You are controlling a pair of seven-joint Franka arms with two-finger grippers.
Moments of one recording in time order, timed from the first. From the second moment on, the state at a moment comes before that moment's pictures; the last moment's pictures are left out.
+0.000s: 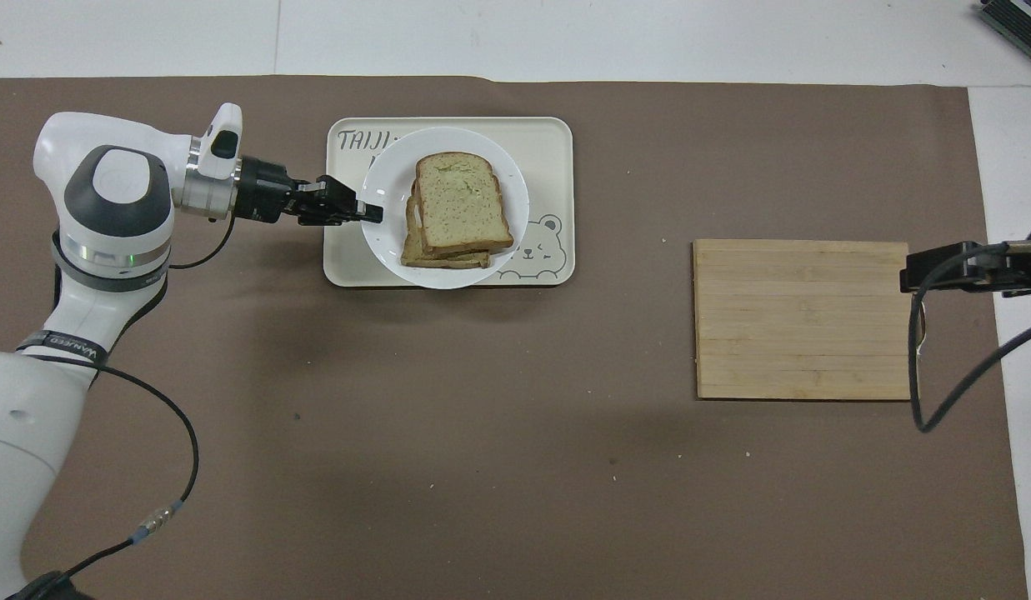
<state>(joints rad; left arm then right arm) -0.12 0.63 0.05 -1.47 -1.11 1.79 0.44 0.06 -0.06 -0.05 -1.60 -0.03 1.58 0.08</state>
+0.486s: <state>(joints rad) -0.11 0.72 0.05 -1.37 -1.11 1.79 0.42 0.06 -0.06 -0.05 -1.60 -0.03 1.58 0.08</state>
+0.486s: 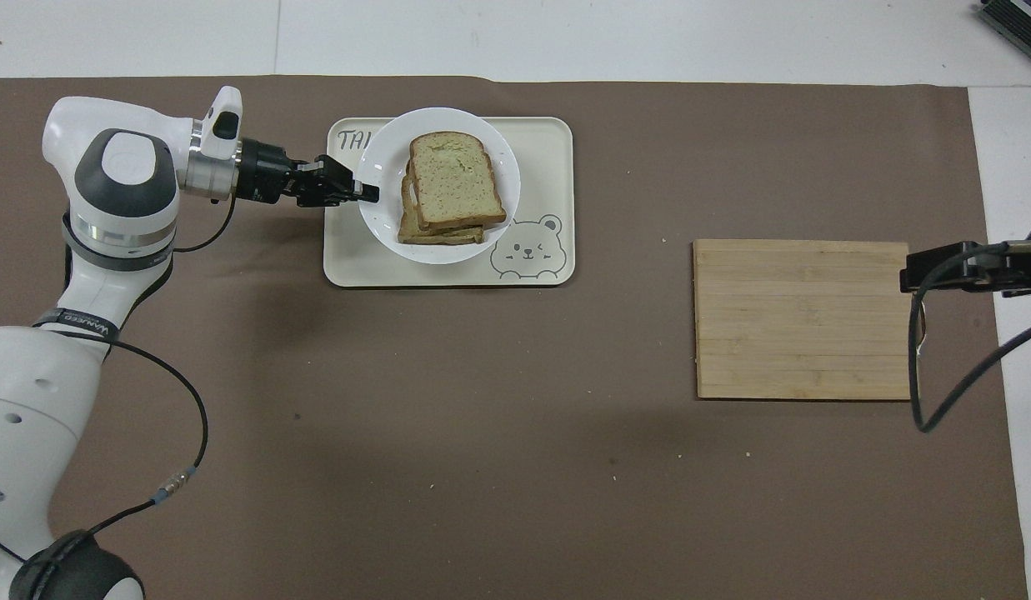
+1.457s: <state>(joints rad) -0.09 0.77 0.06 -1.34 -1.09 1.84 0.44 0.06 -0.06 -0.05 -1.60 -0.03 1.58 0.08</state>
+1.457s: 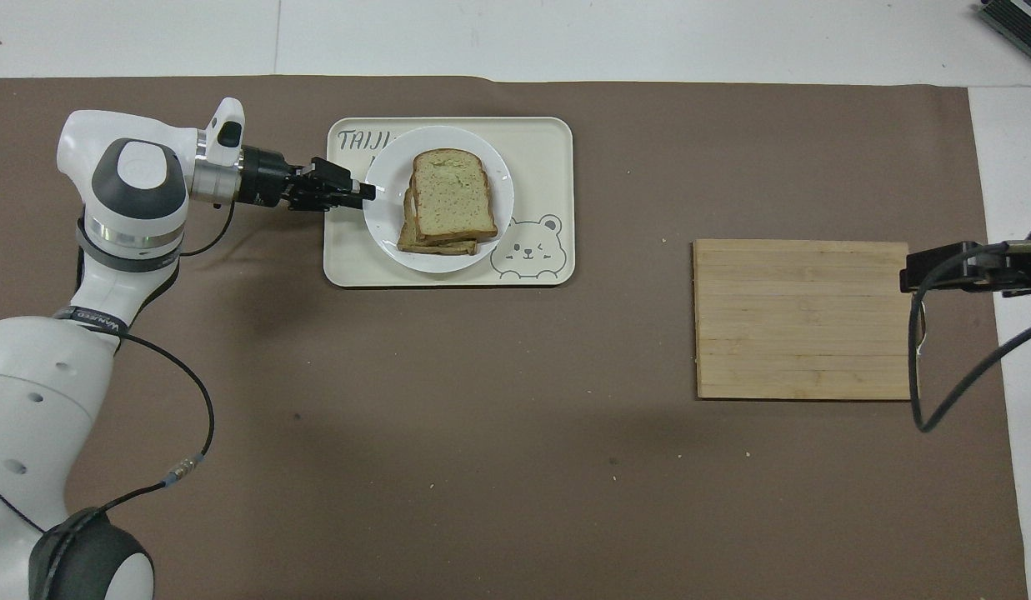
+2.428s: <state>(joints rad) -0.11 0.38 0.06 -1.31 -0.20 1.78 0.16 0.06 -0.06 -0.05 -1.60 -0.03 1.58 0.08</state>
